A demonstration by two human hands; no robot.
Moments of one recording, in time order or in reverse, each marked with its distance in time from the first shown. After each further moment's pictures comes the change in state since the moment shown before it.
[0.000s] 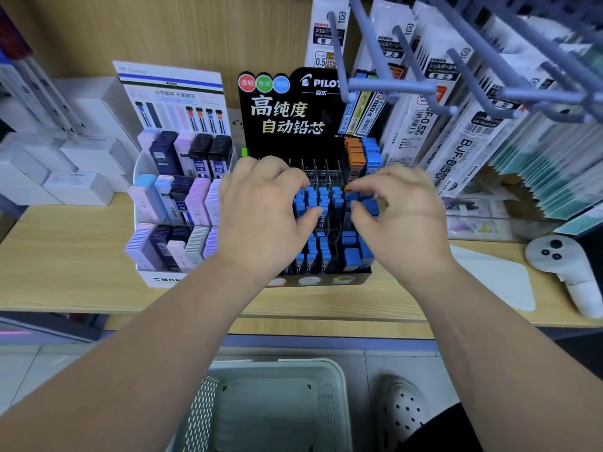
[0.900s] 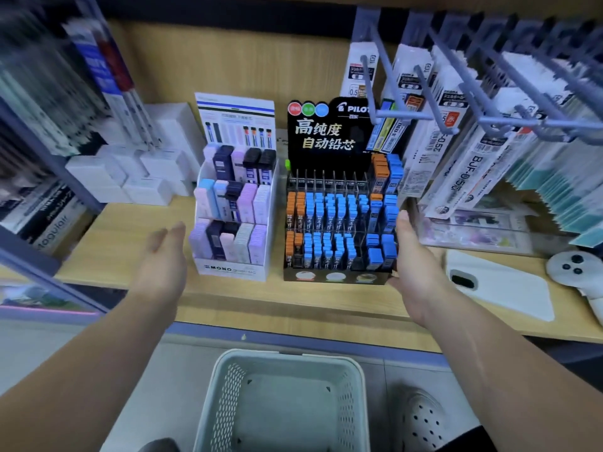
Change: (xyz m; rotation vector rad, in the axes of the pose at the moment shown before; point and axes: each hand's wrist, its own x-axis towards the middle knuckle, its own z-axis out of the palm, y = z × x) left_hand -0.088 -0.097 -0.083 -0.616 0.020 -1.331; right_hand -0.039 -0.017 0.003 0.734 -0.361 1.152
